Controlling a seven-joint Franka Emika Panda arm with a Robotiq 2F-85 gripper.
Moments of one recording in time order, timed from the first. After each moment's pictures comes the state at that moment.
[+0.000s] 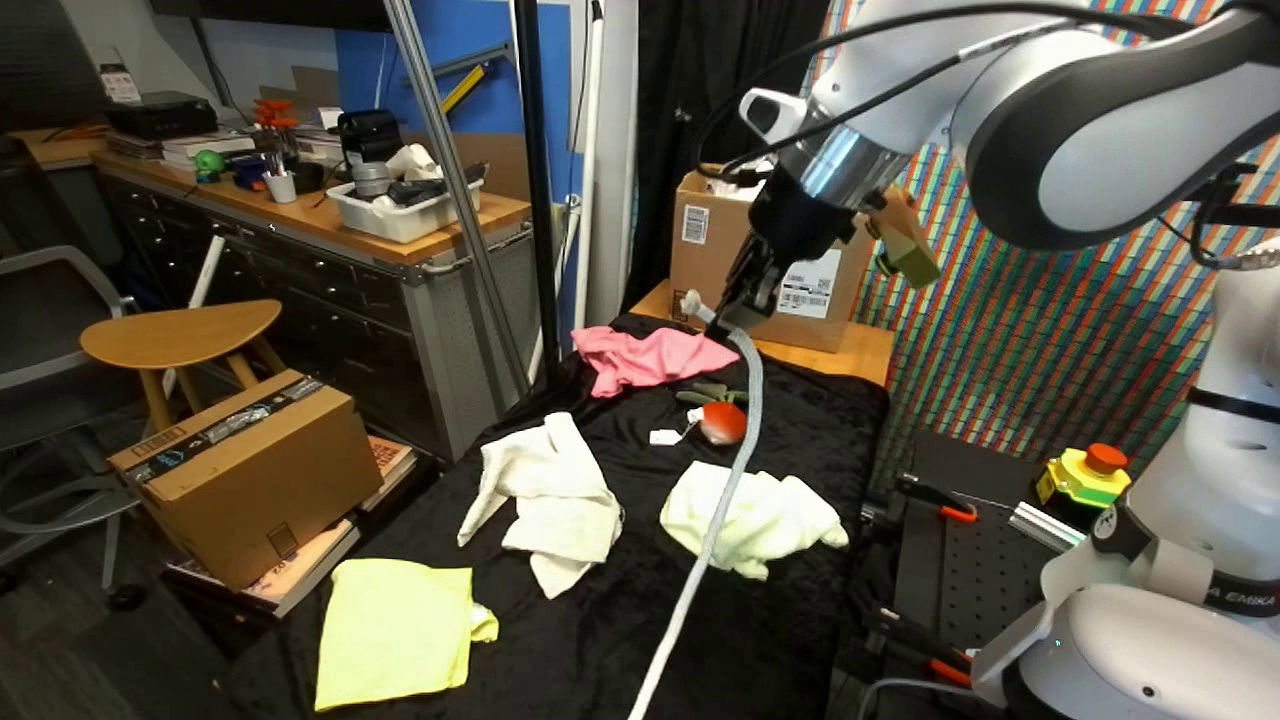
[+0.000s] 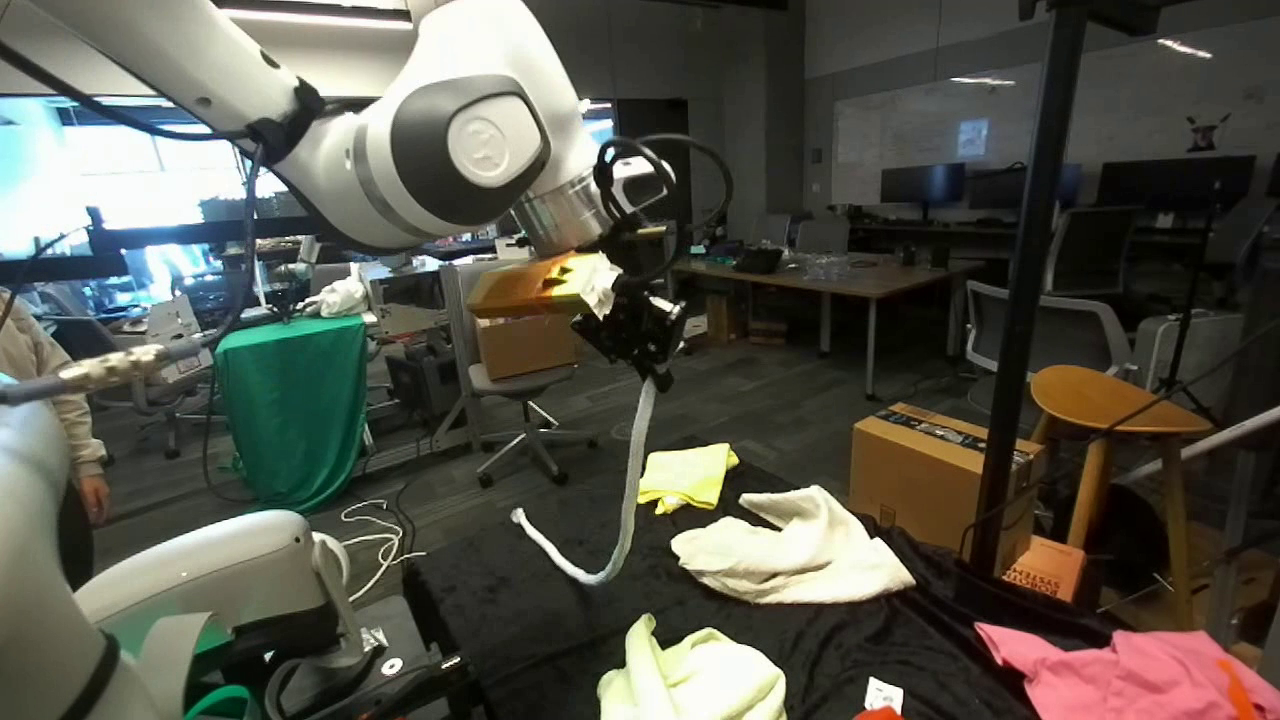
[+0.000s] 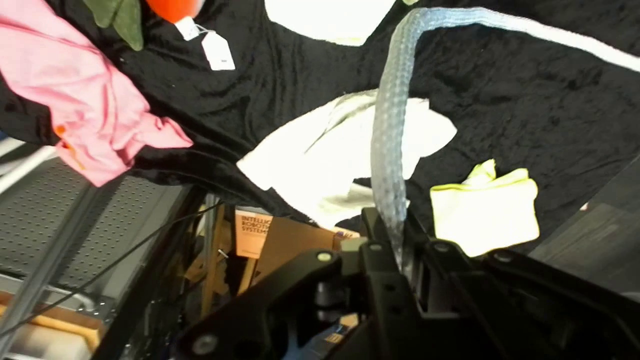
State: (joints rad) arm 0.15 -0.50 0.07 -2.76 -0.15 2.69 -0.04
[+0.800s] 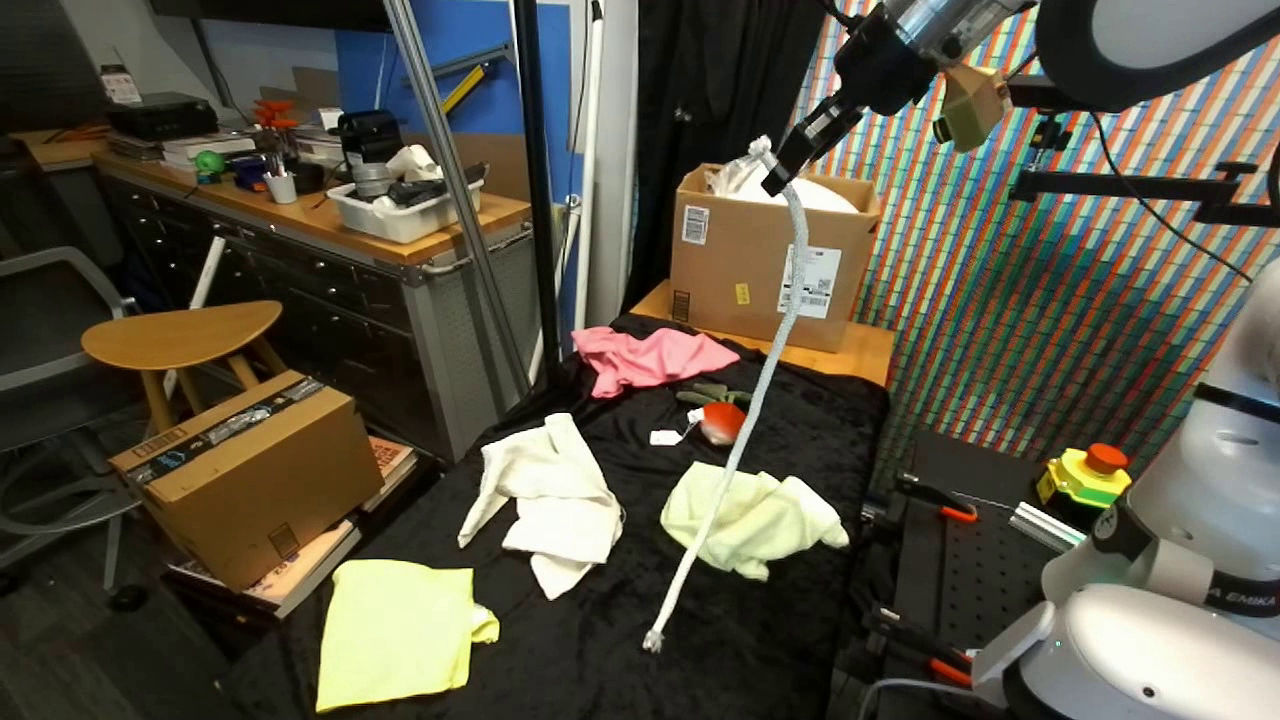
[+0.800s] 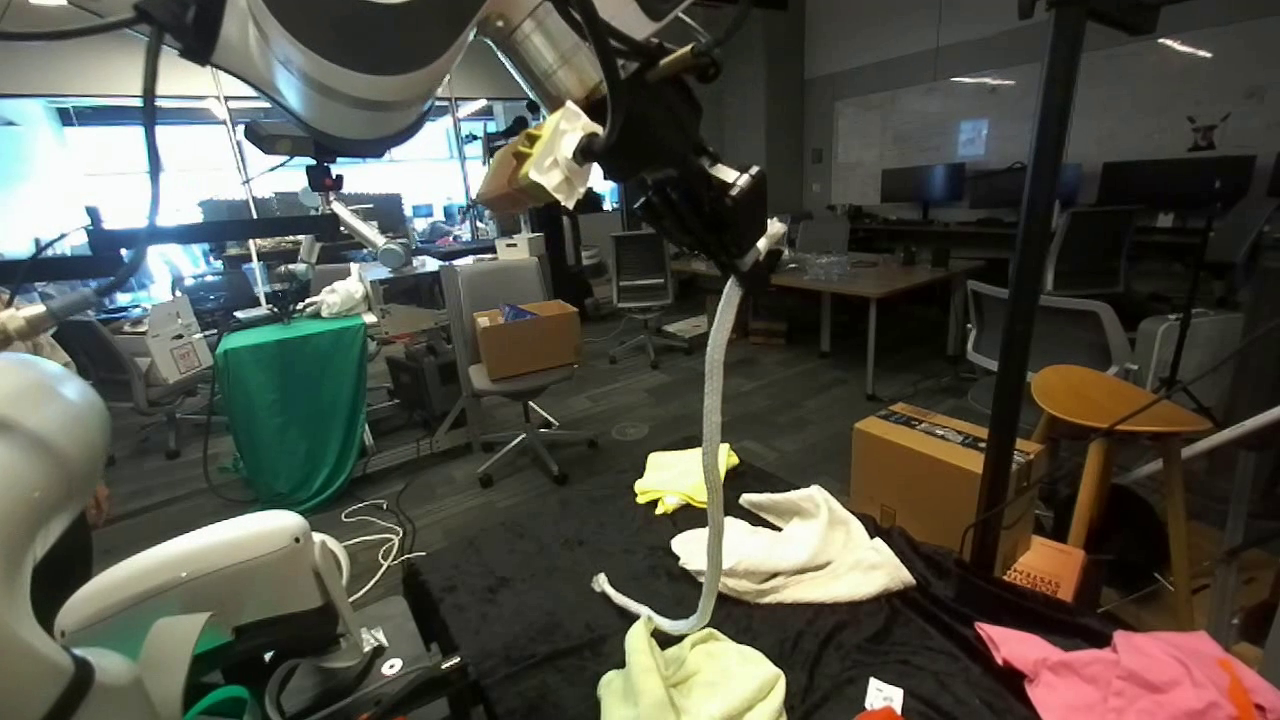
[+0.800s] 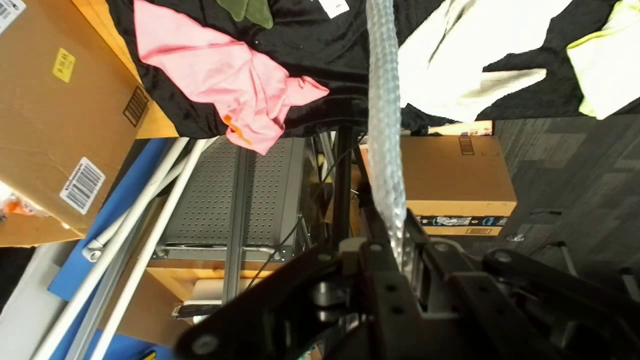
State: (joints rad) arm -0.09 -0.77 0.04 -2.76 -0.13 2.61 0.08
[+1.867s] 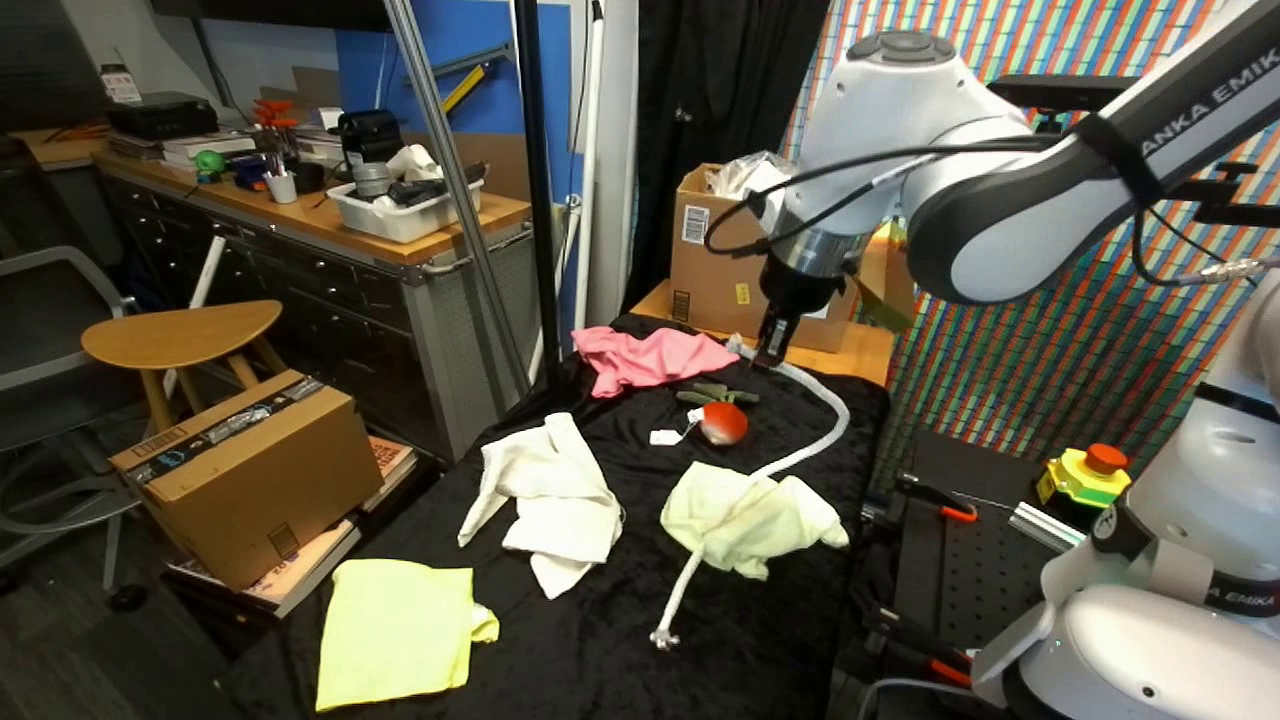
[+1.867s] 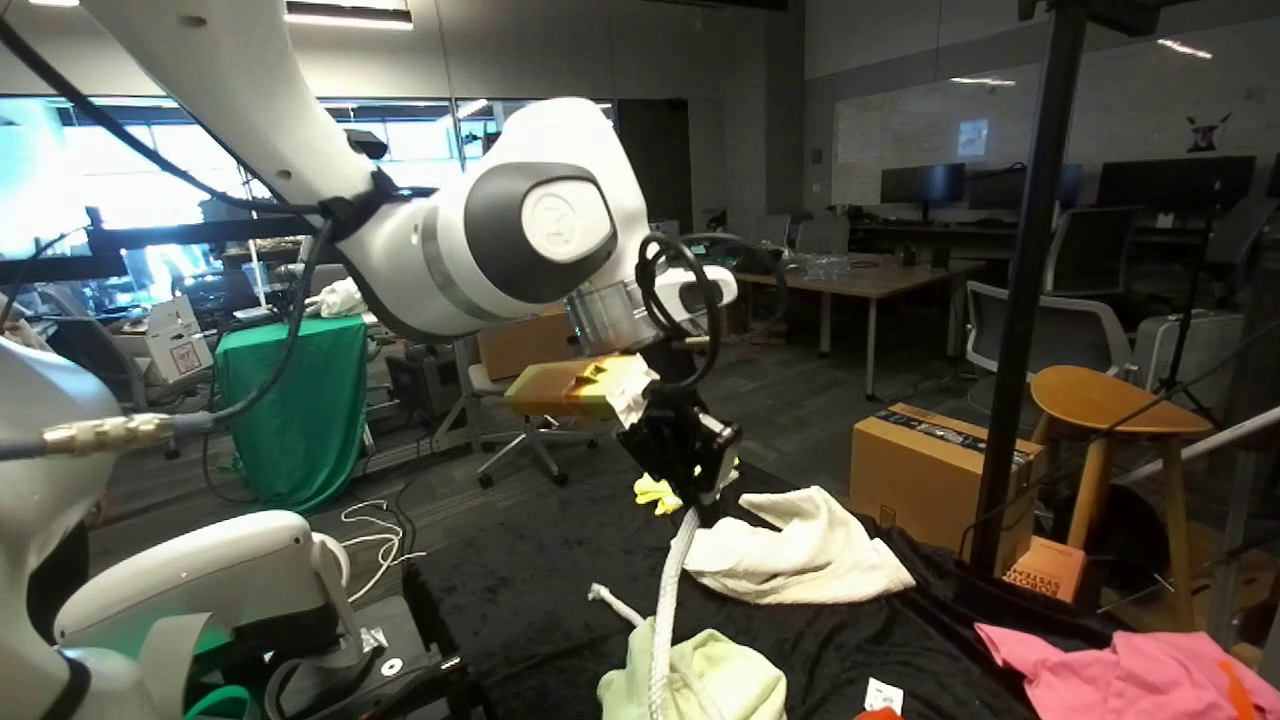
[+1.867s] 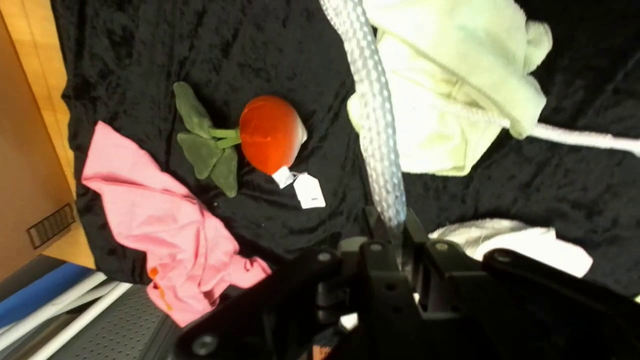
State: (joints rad) arm -0.15 -0.31 0.21 -2.78 -0.37 2.66 0.14
